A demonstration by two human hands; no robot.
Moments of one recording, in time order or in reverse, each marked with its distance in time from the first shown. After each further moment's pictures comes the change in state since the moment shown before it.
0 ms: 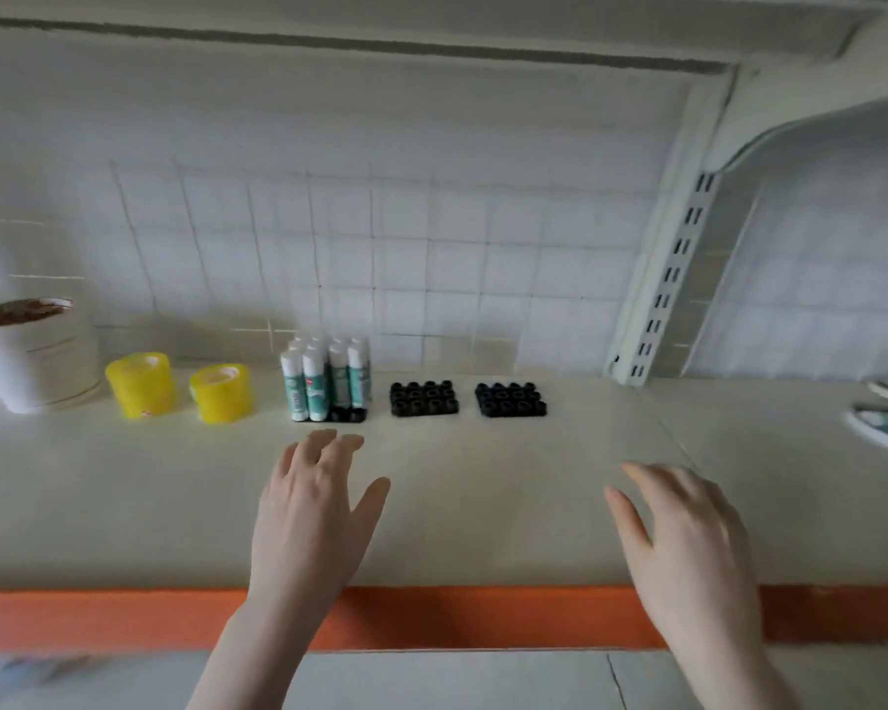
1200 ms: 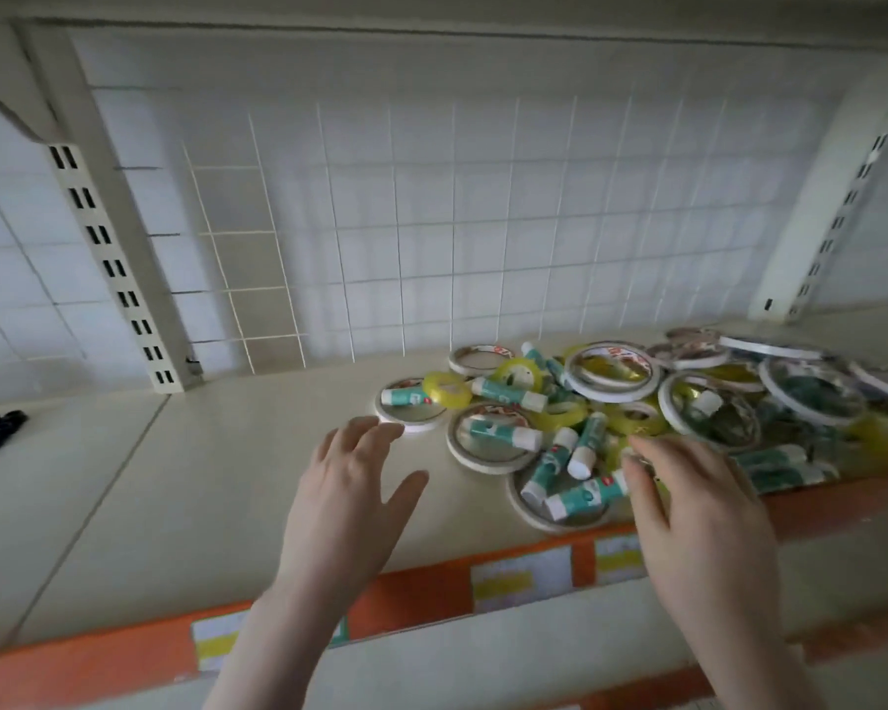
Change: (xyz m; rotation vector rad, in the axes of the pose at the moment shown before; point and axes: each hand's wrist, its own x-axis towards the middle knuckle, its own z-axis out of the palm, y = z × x) left_hand -0.069 0.511 0.237 -0.157 -0.157 0.267; right_hand 0.032 0.524 -0.149 -0.091 0.100 0.114
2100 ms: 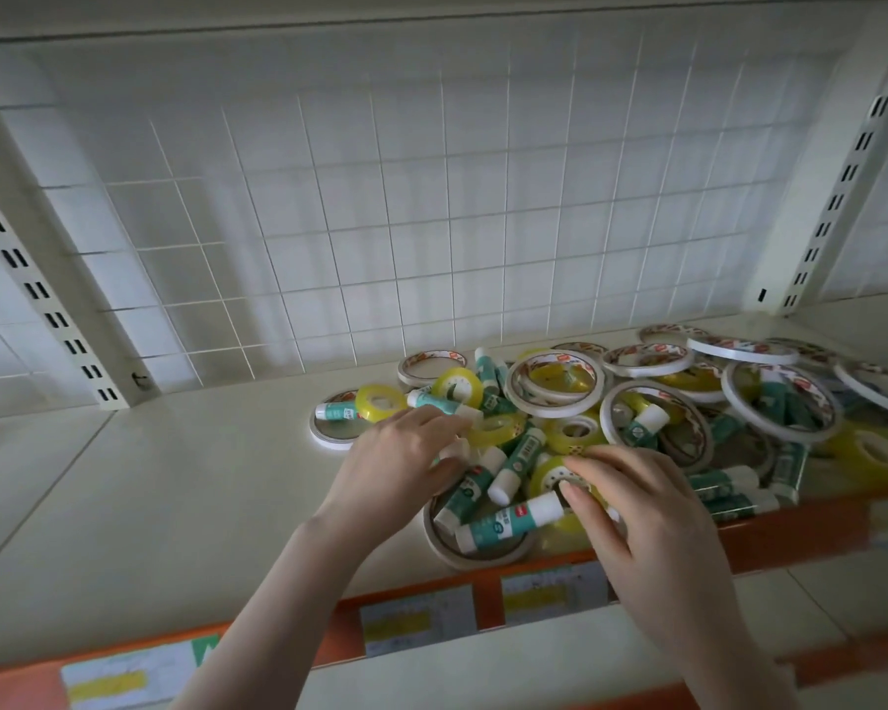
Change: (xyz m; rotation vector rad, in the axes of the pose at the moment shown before) left_hand 0.062 0.070 0.068 0.079 -0.127 0.425; right_hand 0.020 0.070 0.015 0.282 -0.183 -0.180
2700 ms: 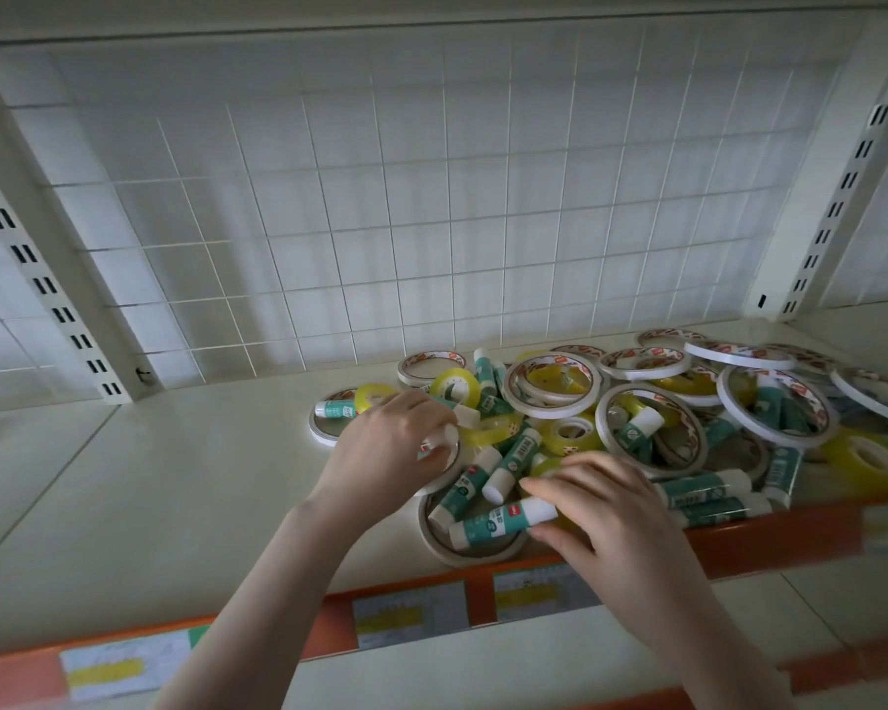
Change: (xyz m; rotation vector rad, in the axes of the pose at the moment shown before) left_hand 0.005 -0.004 -0.002 -0.017 0.079 -0.032; right_hand 0.003 0.004 0.006 -0.029 -0.147 -0.229
